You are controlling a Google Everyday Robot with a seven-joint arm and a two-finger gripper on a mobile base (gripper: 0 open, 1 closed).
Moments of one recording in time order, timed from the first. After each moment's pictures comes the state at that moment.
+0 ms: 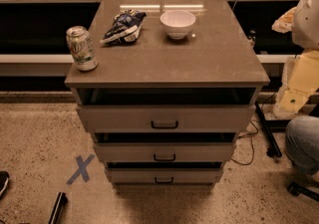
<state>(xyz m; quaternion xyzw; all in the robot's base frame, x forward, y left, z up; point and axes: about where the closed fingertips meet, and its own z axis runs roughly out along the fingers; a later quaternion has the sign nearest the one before) 0.438 -0.217 0.976 -0.60 0.78 -0.03 0.16</state>
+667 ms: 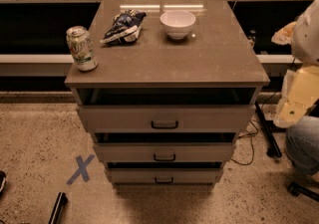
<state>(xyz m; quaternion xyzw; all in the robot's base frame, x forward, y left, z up) 0.437 -0.221 0.953 -0.61 0.78 -0.02 0.16</state>
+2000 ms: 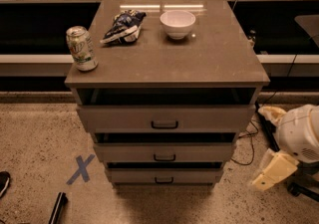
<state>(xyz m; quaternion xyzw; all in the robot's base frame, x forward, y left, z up) 0.388 -0.221 0.797 -0.54 0.80 0.09 0.26</state>
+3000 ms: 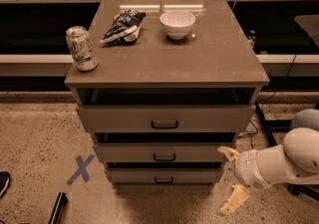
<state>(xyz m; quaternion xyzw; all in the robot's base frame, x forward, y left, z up) 0.397 -0.173 0.607 -0.58 0.74 0.22 0.26</state>
